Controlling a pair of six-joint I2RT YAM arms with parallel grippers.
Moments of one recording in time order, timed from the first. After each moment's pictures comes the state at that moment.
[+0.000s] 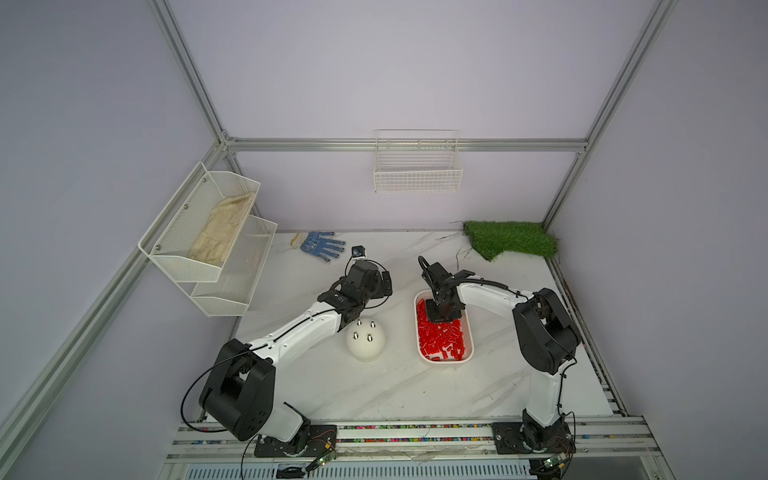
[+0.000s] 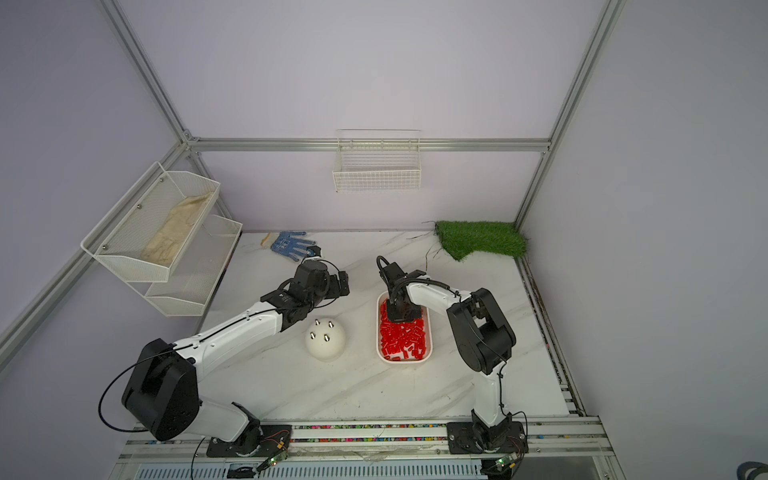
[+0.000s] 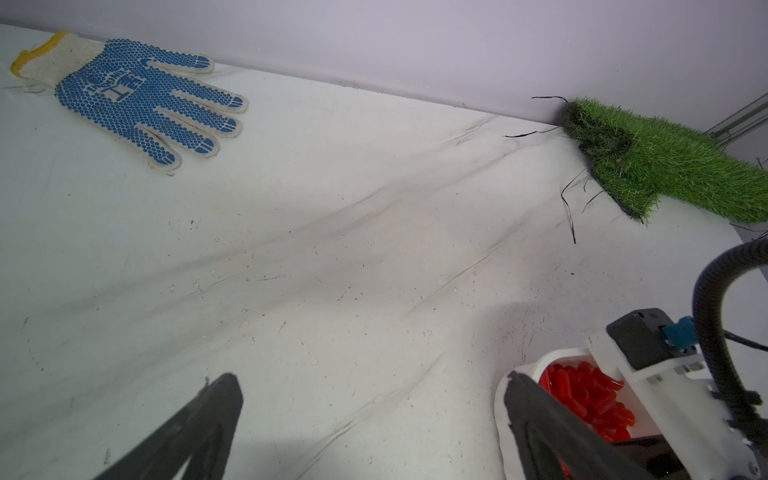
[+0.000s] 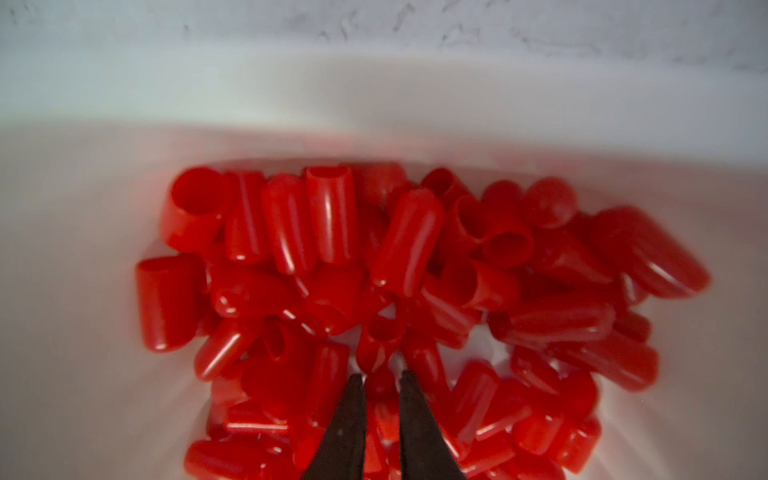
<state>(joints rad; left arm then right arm) -0.55 1.47 1.03 -0.19 -0.31 -0.50 0.56 1.95 1.36 -0.78 0.03 0.47</state>
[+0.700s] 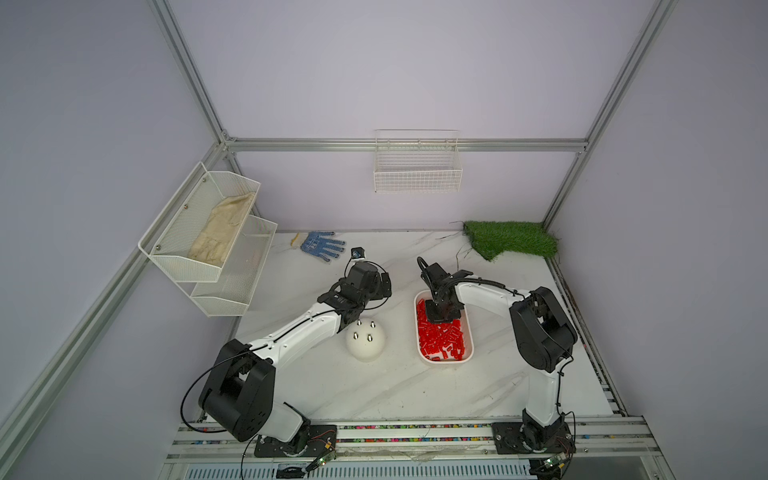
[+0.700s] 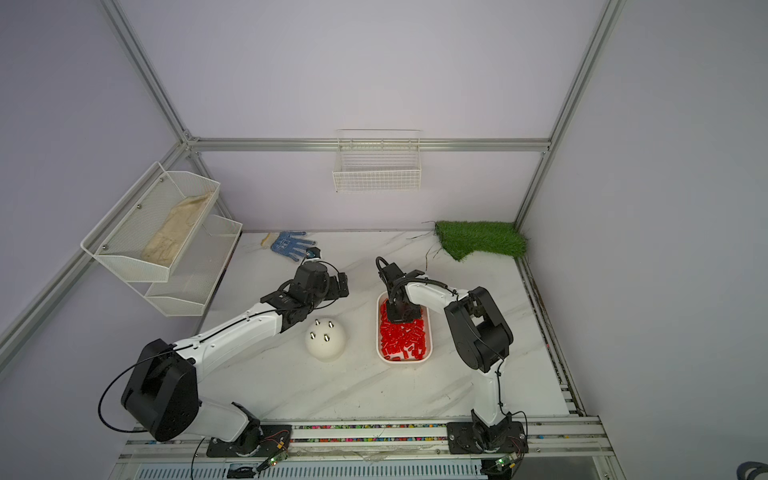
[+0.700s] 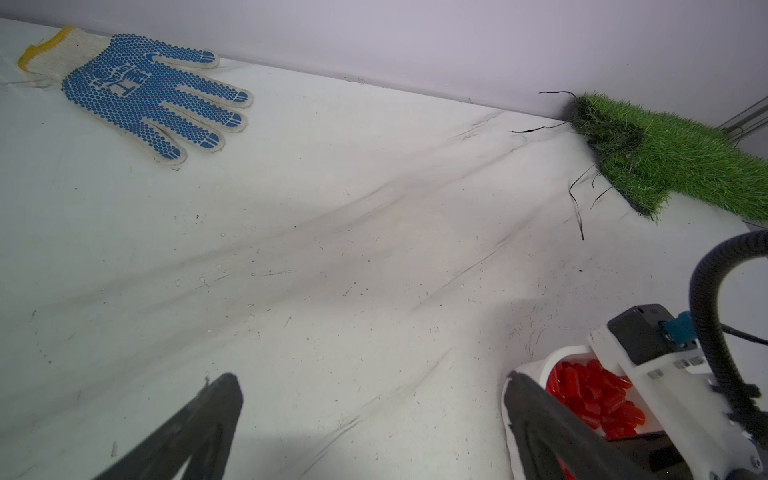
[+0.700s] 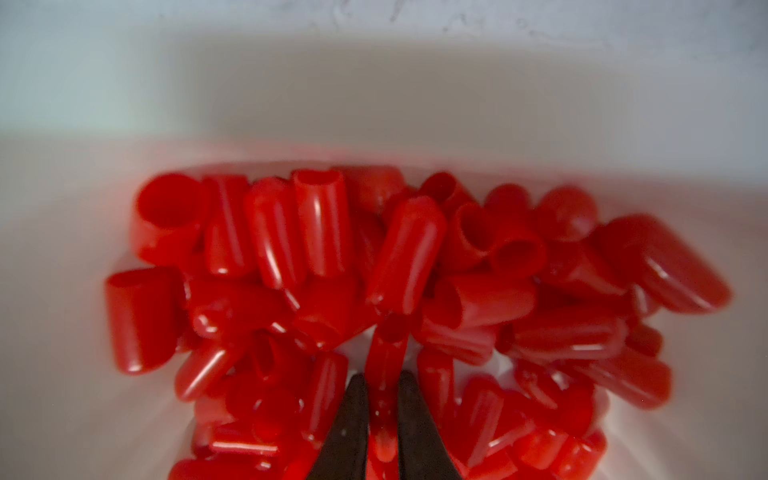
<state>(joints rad) -0.55 1.47 1.01 -0.19 -0.33 -0.50 0.56 1.97 1.37 -0.79 0.04 0.47</state>
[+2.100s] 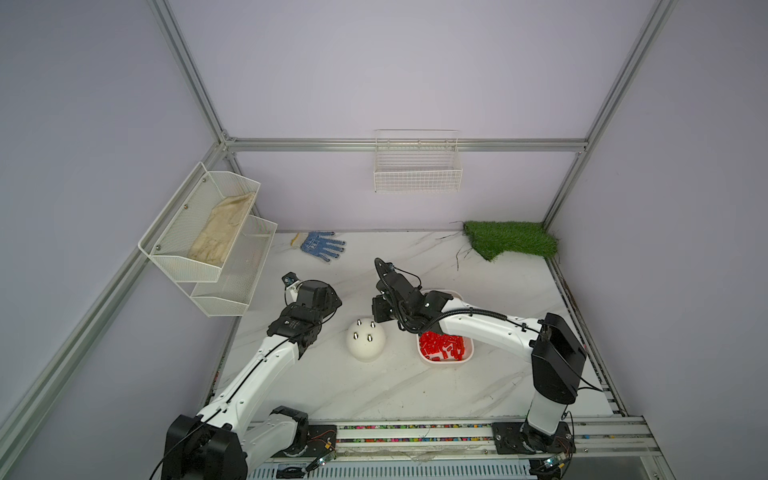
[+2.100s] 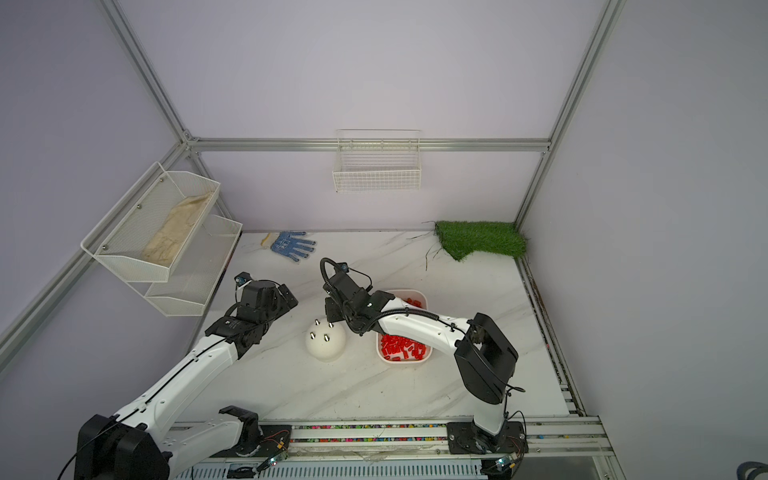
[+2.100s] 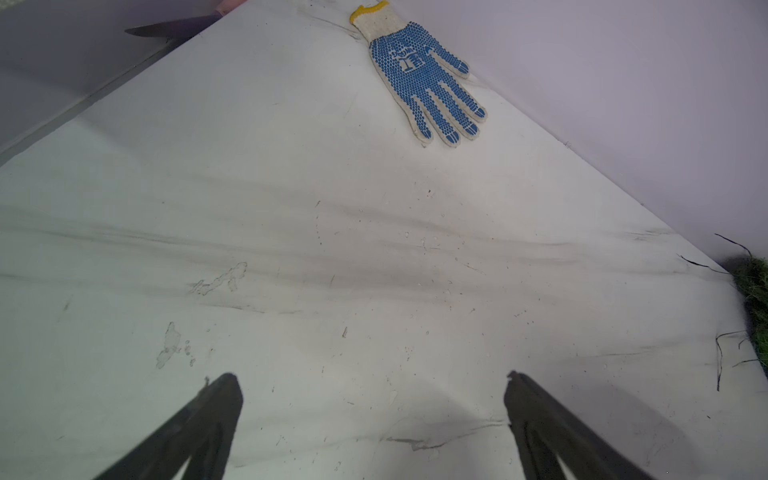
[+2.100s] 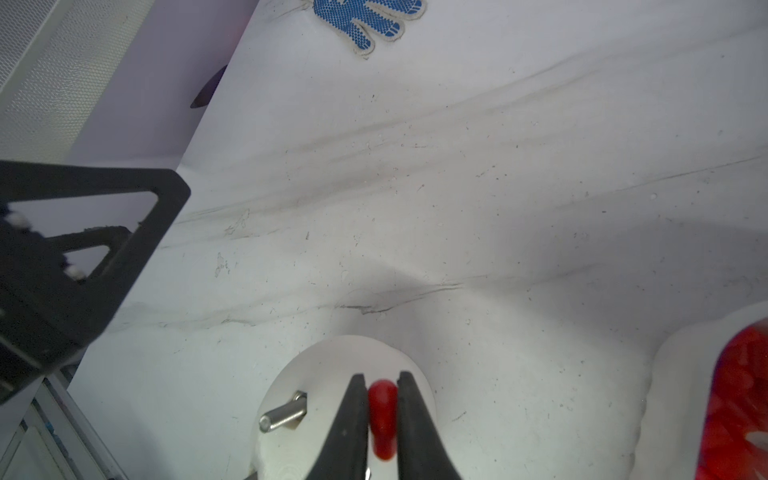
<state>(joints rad) -0.26 1.10 0.76 -0.41 -0.39 -0.76 0.95 1.81 1.43 -0.36 0.17 0.63</state>
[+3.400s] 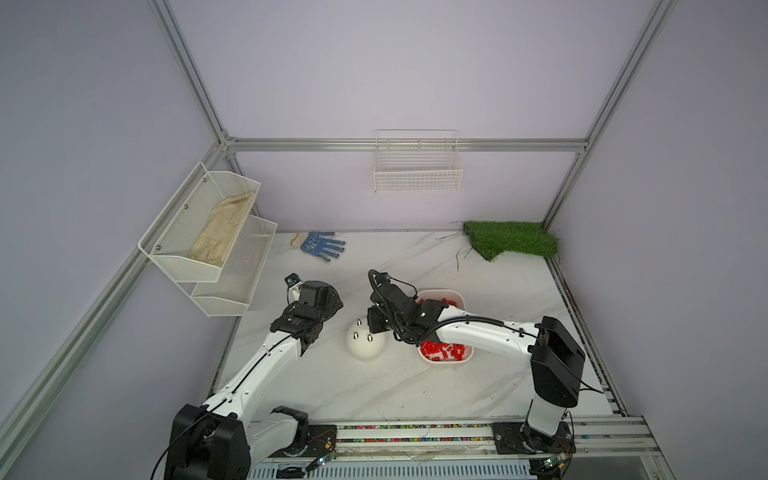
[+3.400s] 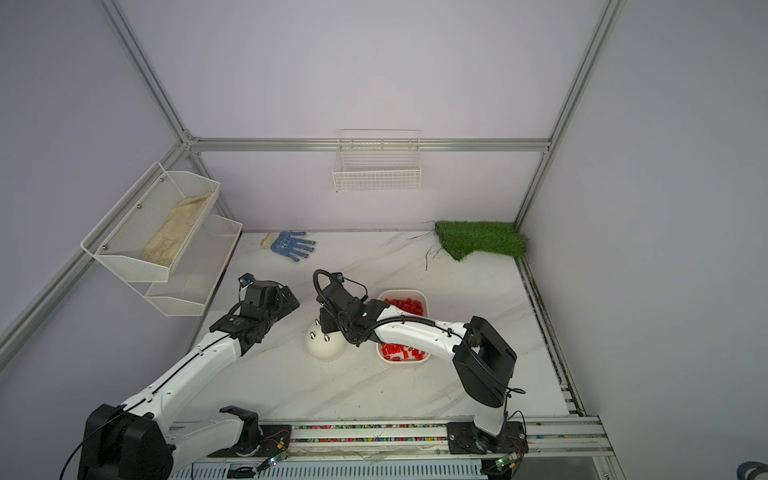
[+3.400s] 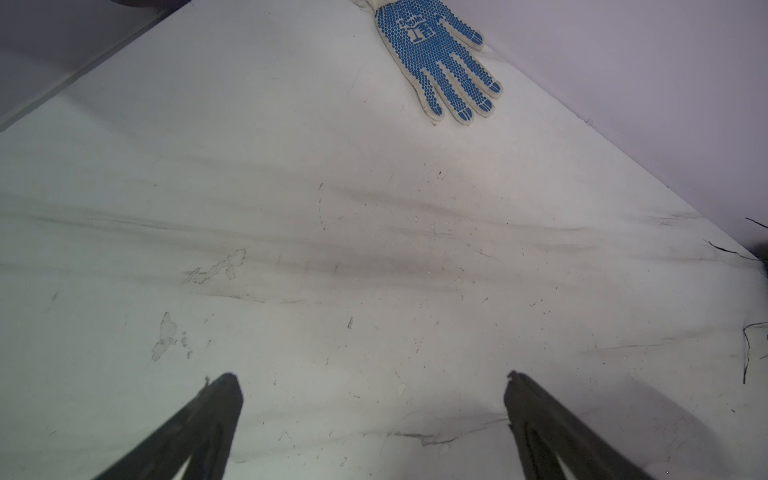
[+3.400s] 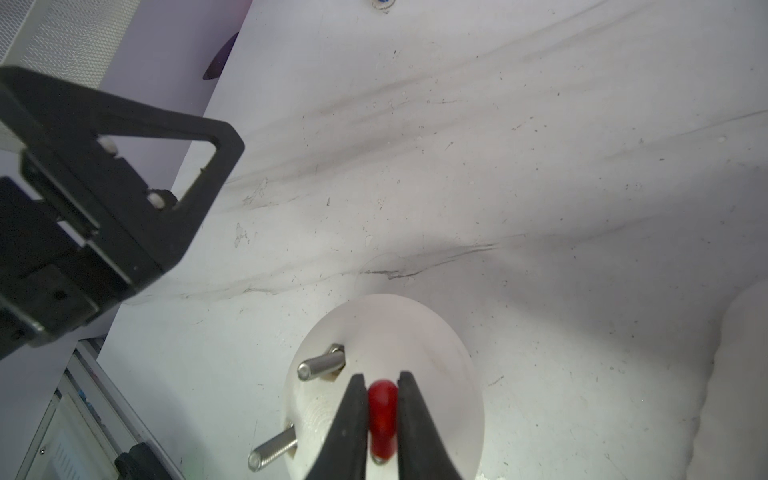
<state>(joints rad) -0.26 1.14 0.76 -0.41 -0.37 -0.76 1.01 1.80 1.40 -0.36 0.16 0.70</state>
